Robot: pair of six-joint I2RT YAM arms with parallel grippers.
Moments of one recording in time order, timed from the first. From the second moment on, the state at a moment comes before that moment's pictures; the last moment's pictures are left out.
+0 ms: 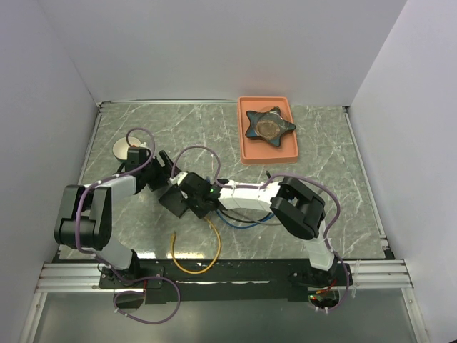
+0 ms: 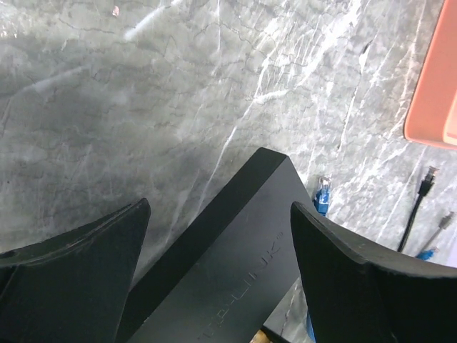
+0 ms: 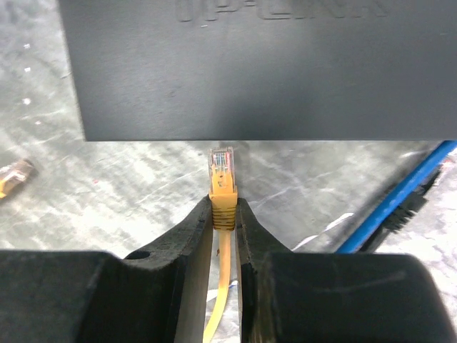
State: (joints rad) left arm -0.08 1.56 0.71 0.07 0.30 -0.65; right arm 1.08 2.03 1.39 -0.38 0.06 0.18
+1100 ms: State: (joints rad) left arm -0.06 1.59 0.66 0.20 0.40 -0.64; right arm 1.11 2.07 1.48 -0.43 0.05 0.20
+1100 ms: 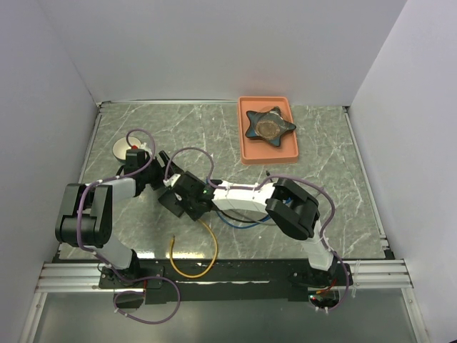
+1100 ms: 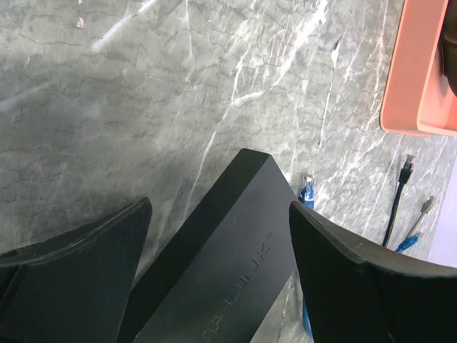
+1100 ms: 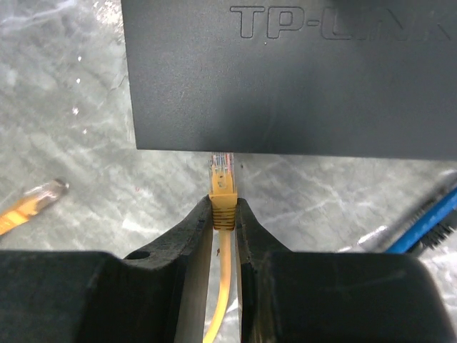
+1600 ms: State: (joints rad) left arm -0.06 1.59 0.66 0.20 0.40 -0.64; right arm 1.11 2.10 1.53 -0.48 0.10 0.23
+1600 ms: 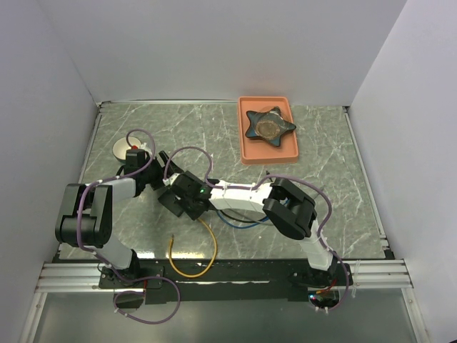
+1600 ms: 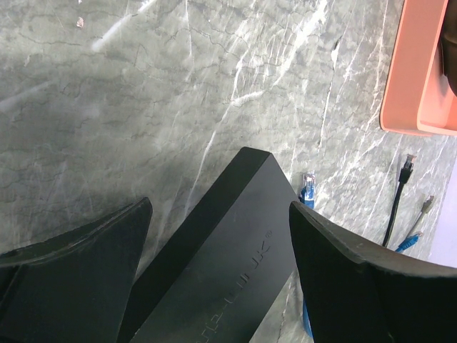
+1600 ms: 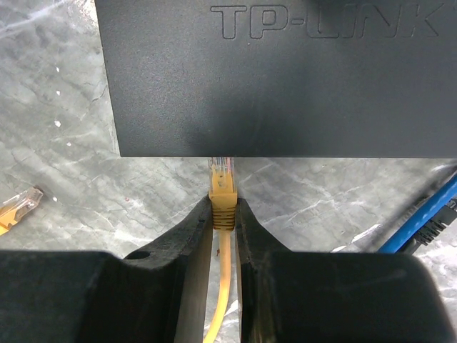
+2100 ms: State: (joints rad) left arm -0.06 1.58 0.65 0.21 0.41 -0.64; right arm 1.11 2.12 1.56 -0.51 0.11 0.26
